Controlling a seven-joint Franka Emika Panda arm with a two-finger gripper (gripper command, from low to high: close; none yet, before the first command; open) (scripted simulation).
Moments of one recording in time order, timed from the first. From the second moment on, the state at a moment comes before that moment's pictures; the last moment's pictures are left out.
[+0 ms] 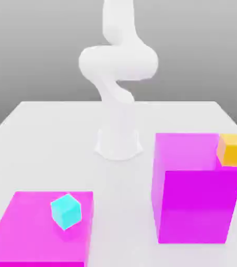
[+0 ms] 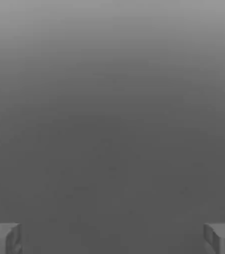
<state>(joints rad) -0.03 -0.71 -0.01 -2.28 0.00 2.32 0.83</state>
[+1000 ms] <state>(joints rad) -0.33 0.39 -0.19 -2.06 0.16 2.49 1.04</state>
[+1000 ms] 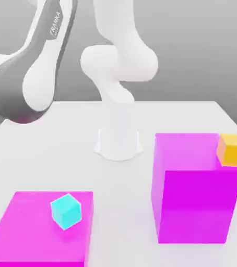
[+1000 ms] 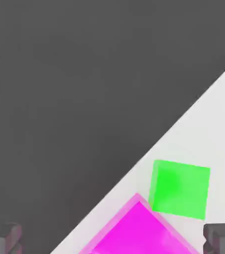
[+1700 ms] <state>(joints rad) -0.29 0.40 -0.13 -2.07 0.16 2.45 1.00</state>
